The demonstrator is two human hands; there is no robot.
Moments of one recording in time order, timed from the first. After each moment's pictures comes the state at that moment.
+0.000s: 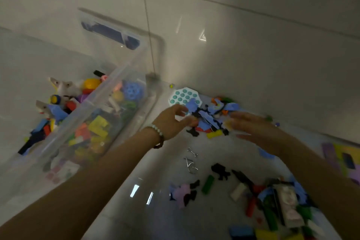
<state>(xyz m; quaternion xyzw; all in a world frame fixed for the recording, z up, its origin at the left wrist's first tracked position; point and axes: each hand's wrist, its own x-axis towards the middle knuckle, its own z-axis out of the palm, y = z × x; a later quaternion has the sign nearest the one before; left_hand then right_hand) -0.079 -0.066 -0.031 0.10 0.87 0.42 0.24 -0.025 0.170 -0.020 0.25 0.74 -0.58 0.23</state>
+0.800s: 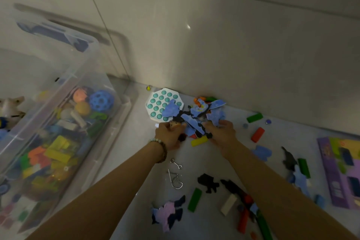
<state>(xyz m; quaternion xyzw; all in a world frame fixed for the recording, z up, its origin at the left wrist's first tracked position) -0.102 0.009 -0.126 -0.19 0.74 0.55 0.34 -0.063 0.164 -0.131 0.43 0.67 -0.61 0.07</state>
